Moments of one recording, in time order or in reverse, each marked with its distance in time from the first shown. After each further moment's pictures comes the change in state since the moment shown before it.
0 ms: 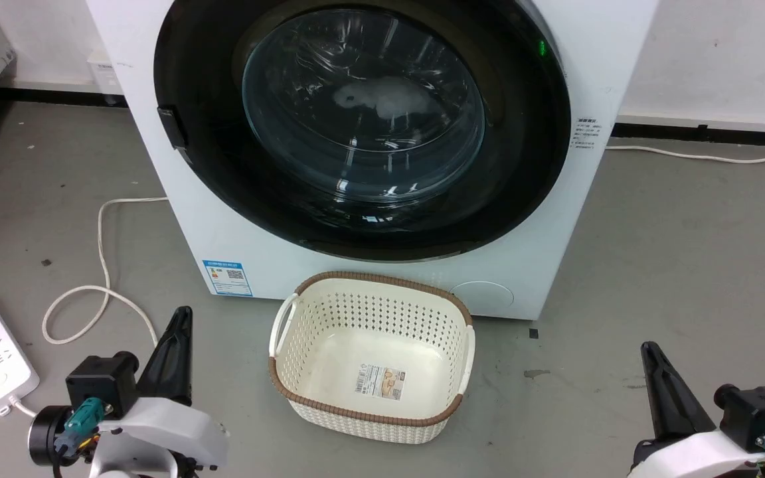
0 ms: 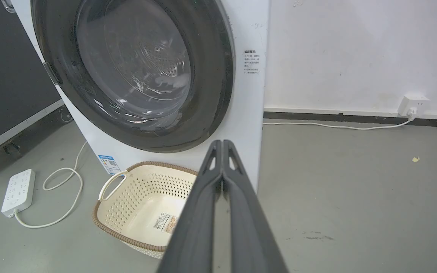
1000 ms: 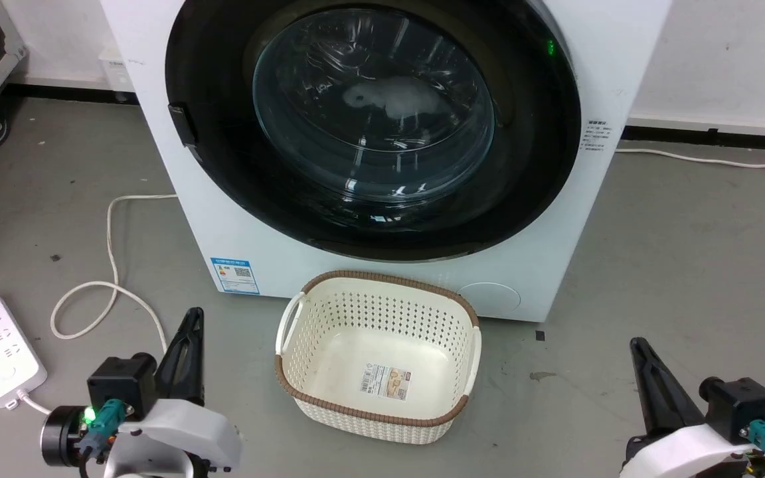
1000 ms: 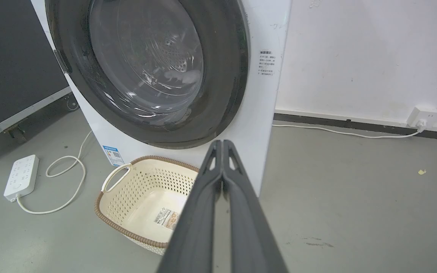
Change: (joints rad) left arm 0.014 -0.100 0.072 -0.004 0.146 -0.049 0.036; right arm -0.014 0.000 0.018 -0.007 -0.045 0.000 0.029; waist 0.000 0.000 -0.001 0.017
